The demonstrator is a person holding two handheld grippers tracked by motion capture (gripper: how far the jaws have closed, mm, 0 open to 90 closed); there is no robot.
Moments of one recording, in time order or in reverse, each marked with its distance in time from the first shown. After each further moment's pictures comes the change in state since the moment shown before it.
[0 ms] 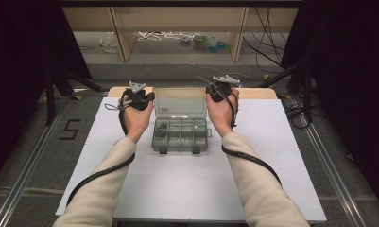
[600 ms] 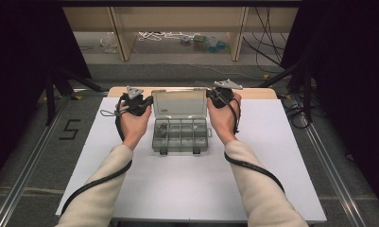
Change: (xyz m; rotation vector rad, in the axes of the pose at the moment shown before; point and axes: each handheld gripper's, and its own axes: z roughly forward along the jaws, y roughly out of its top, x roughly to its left) left arm -0.002 -0.010 -0.021 -0.021 -0.024 0.003; right arm 0.003 -0.011 -0.019 -0.042 0.028 -0.035
